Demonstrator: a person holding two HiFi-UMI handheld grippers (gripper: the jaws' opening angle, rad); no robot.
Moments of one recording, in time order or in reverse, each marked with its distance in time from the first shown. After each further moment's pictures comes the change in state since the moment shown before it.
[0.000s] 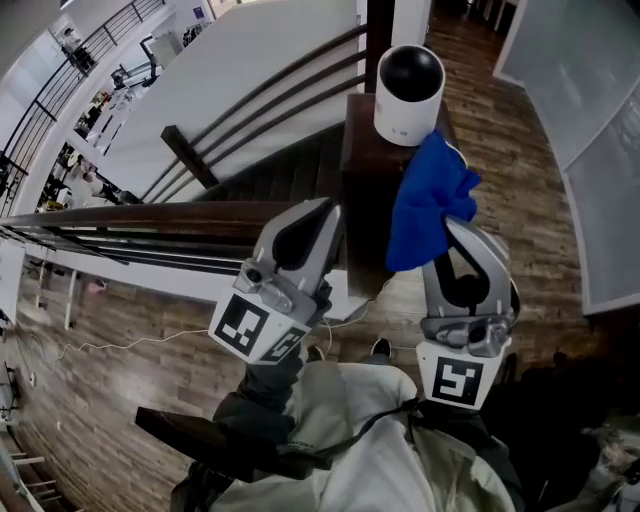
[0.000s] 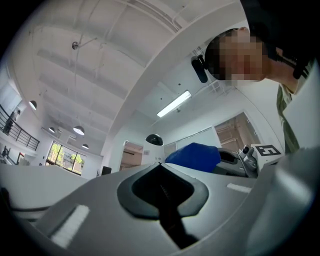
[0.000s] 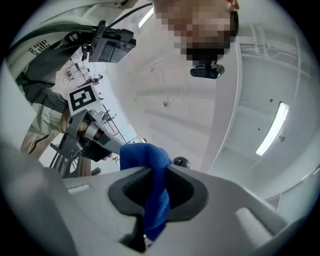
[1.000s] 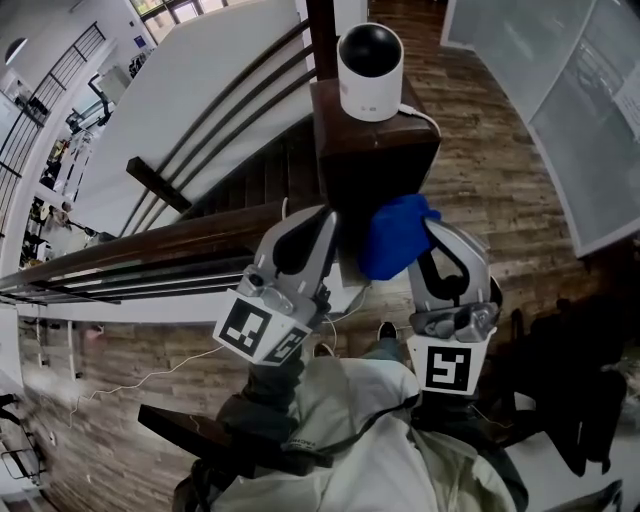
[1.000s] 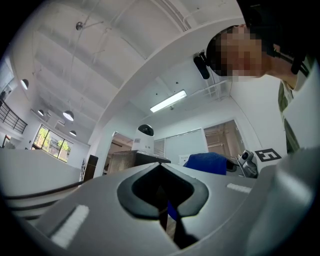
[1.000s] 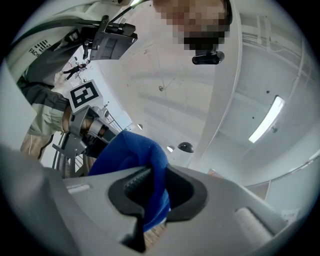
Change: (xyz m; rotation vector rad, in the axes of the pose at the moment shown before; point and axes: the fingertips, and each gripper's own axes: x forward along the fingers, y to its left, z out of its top) left arm -0.012 -0.020 -0.021 -0.102 0.058 -0.150; right arm -0.030 0.033 -0.010 0.044 0.205 -0.052
